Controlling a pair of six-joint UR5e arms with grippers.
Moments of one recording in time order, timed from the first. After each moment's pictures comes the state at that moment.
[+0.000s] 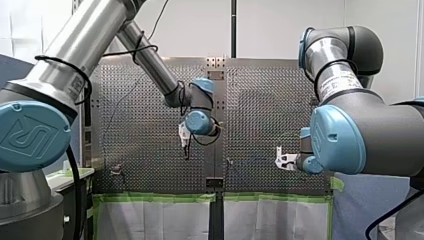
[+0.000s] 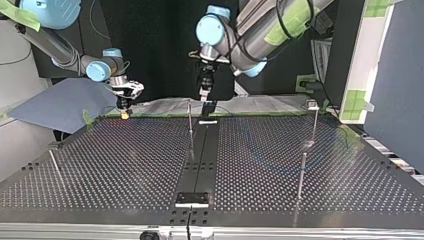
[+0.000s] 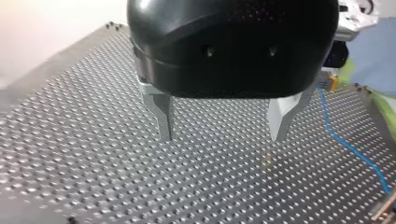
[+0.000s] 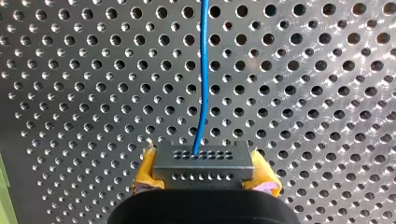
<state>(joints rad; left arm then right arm) -0.69 -2.04 -1.82 -2.53 -2.02 -1.83 1.70 -0.65 1.61 -0.83 1.29 1.57</state>
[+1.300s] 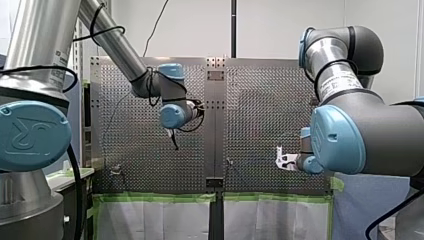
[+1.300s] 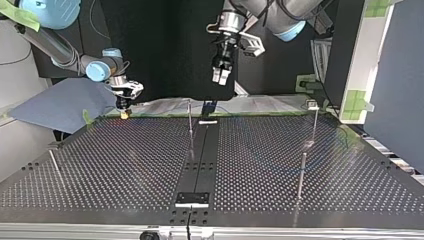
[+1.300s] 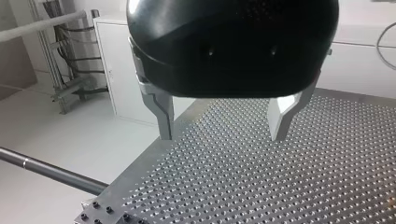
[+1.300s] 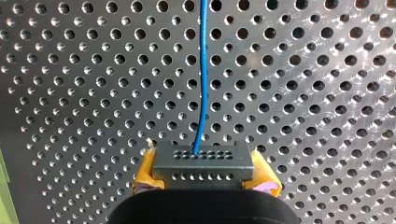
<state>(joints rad) -0.68 -1.75 -2.18 -2.17 -1.99 -1.89 1.70 -0.65 1.61 -0.83 1.30 1.56</state>
